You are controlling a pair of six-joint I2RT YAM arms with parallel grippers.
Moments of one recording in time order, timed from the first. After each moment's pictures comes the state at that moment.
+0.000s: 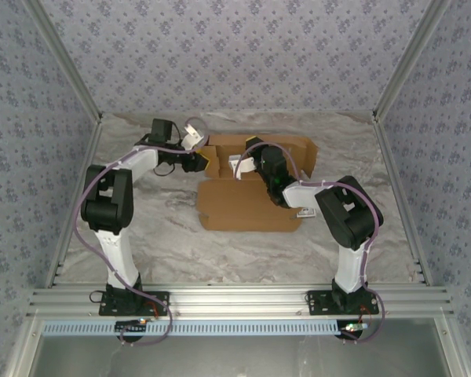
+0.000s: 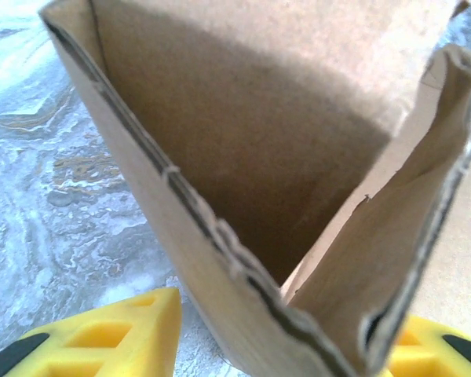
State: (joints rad) left arm -0.21 1.97 1.37 -0.28 0.73 0.49; right arm 0.57 1.89 0.99 0.78 0.22 -1.75
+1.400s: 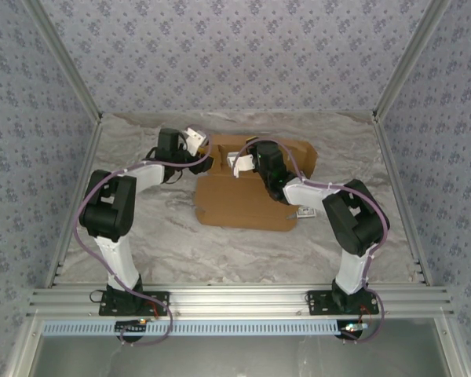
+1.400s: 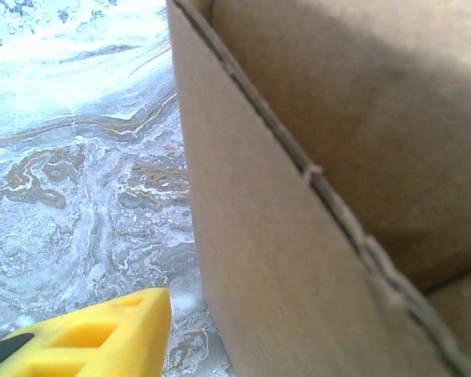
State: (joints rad) left arm -0.28 1.91 1.16 0.13 0.47 0.19; right arm 0.60 1.82 1.05 0.53 0.28 -1.63
